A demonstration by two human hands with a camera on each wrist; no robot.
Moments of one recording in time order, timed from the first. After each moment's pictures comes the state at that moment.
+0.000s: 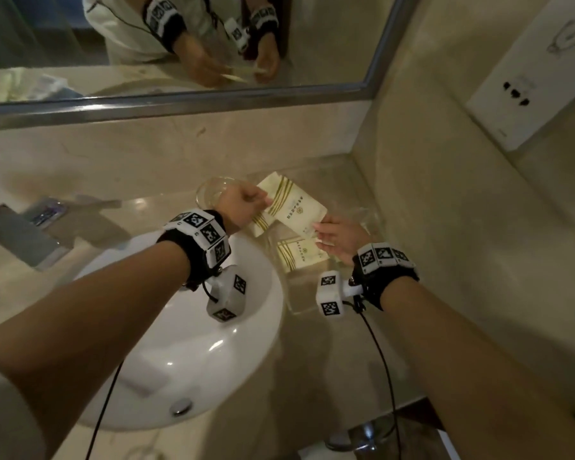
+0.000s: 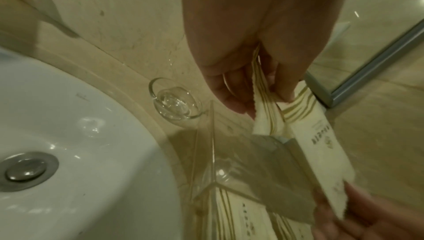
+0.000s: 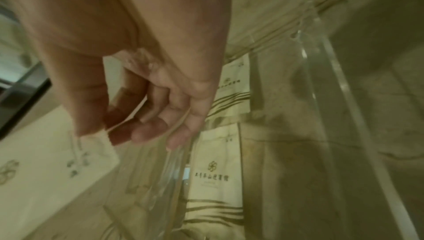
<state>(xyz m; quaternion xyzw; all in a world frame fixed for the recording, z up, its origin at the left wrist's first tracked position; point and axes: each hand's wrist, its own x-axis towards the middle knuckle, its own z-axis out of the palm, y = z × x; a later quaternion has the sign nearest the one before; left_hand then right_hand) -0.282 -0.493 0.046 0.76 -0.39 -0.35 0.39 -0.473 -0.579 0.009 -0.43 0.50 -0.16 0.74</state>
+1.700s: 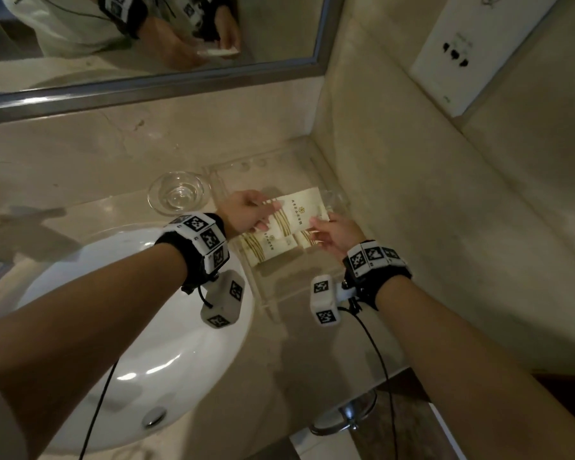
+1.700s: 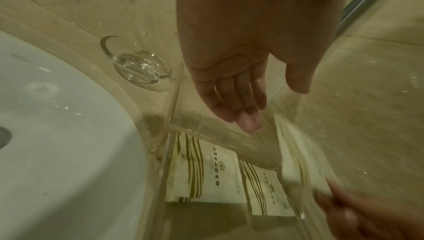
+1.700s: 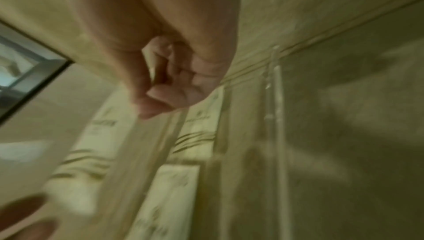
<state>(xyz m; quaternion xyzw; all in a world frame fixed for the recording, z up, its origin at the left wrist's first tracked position) -0.342 -0.524 0.027 0.68 -0.40 -0.49 0.35 -0.527 -0.580 -0.007 -0.42 0.56 -0.22 0.68</state>
